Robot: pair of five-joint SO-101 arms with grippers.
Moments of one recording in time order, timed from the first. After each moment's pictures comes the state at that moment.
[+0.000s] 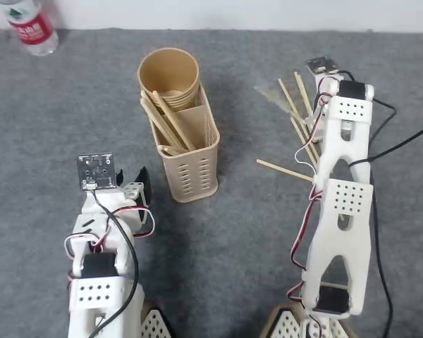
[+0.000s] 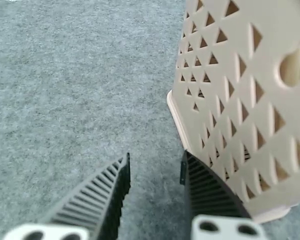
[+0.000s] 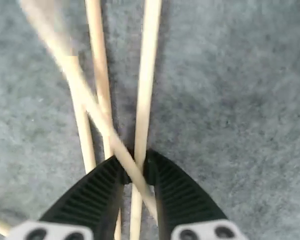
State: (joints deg) left arm -9.5 -77.8 94.1 27.2 8.8; right arm 4.5 71.0 -75.2 94.0 24.7
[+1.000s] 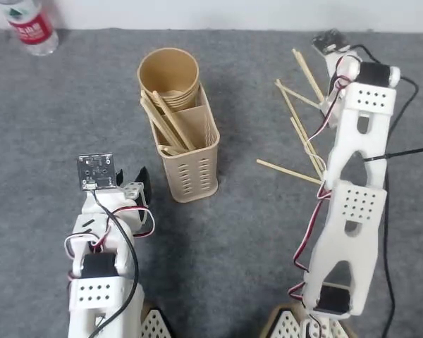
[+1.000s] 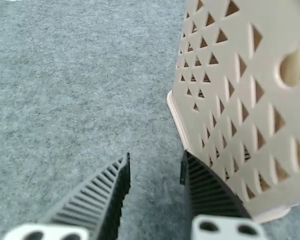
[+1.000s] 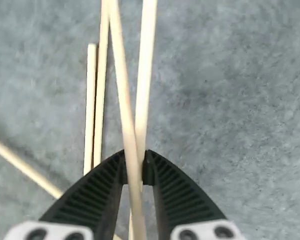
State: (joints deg) left arm -9.5 -77.8 94.1 27.2 8.8; right arm 6.2 54.7 -71.8 100.7 38.3
